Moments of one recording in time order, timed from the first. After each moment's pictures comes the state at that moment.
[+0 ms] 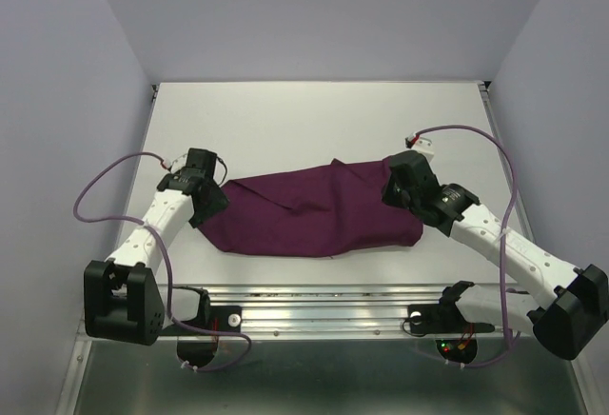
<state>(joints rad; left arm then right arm) -0.17 1.24 0.85 -0.79 -0.27 -0.75 0.63 1.11 0.91 -0.55 0.39 0.70</state>
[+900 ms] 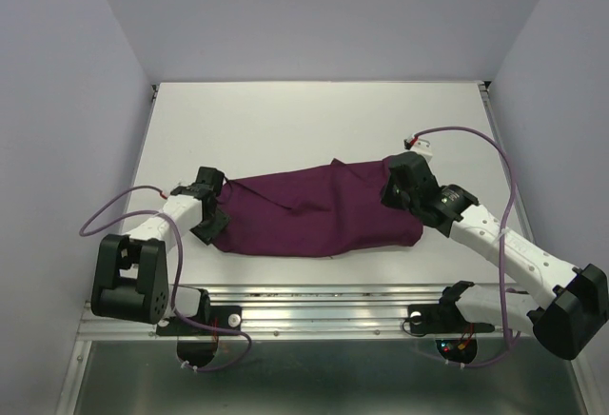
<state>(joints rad) -0.17 1.33 0.67 -0.69 -0.29 -1.07 0.63 1.11 0.90 -0.54 0.37 0.71</state>
